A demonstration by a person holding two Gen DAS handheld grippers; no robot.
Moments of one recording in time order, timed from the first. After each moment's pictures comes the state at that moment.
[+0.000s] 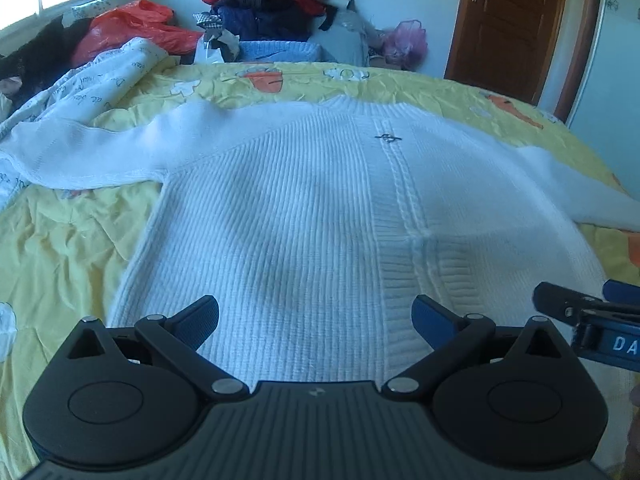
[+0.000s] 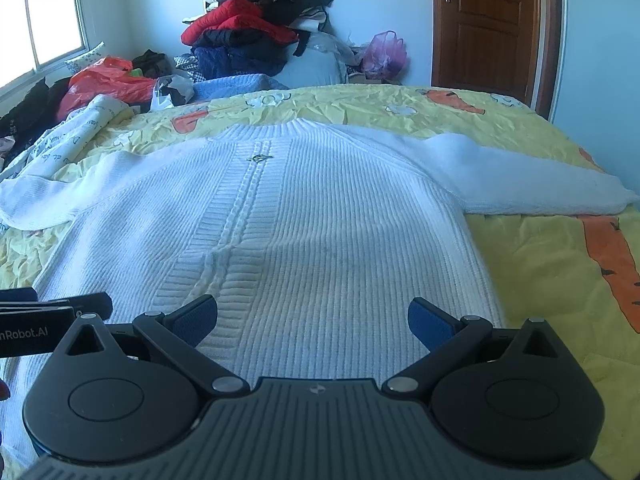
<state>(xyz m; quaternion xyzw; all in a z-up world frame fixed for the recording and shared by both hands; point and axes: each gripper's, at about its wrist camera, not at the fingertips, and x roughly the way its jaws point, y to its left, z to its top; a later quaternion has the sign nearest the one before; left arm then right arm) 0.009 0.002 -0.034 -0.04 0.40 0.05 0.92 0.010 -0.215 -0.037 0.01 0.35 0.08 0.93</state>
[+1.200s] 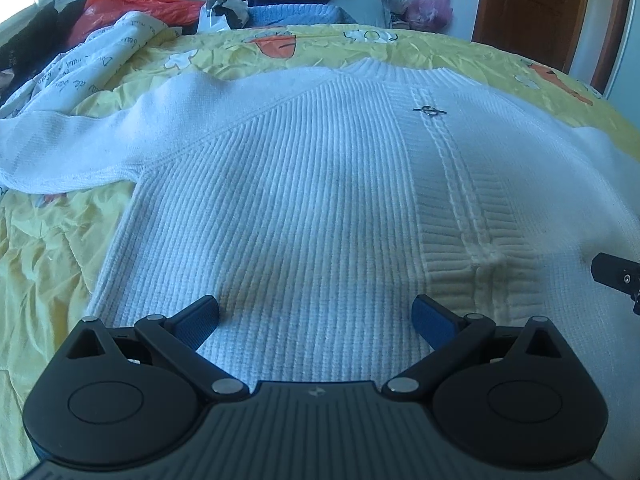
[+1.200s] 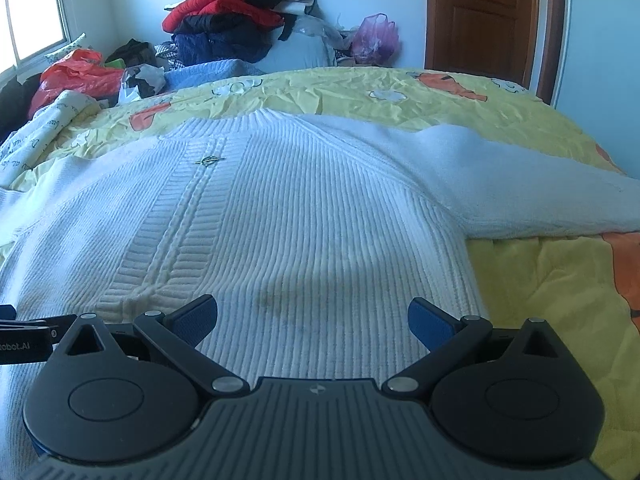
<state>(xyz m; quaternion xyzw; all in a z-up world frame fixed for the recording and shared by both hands) 0.083 0.009 -0.074 -0.02 0.44 0.08 0.89 0.098 -0.238 -0.068 0.02 0.38 0.07 0.92</state>
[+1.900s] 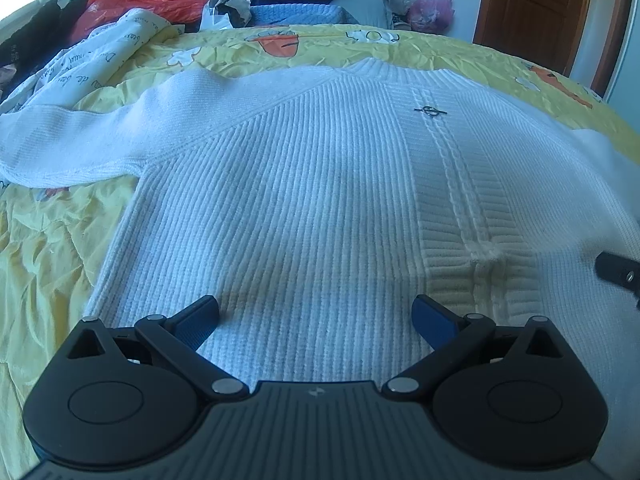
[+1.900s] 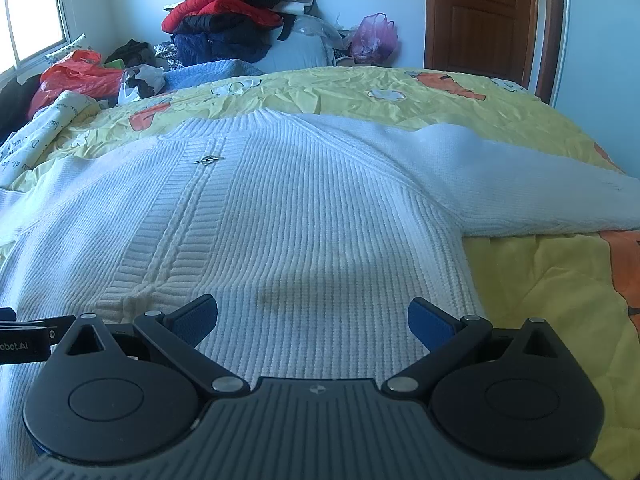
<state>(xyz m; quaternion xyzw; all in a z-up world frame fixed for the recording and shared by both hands) 0.078 0.011 -0.073 -0.03 0.44 0.08 0.89 0.095 -0.240 -0.065 0.01 0.37 0.06 0.93</state>
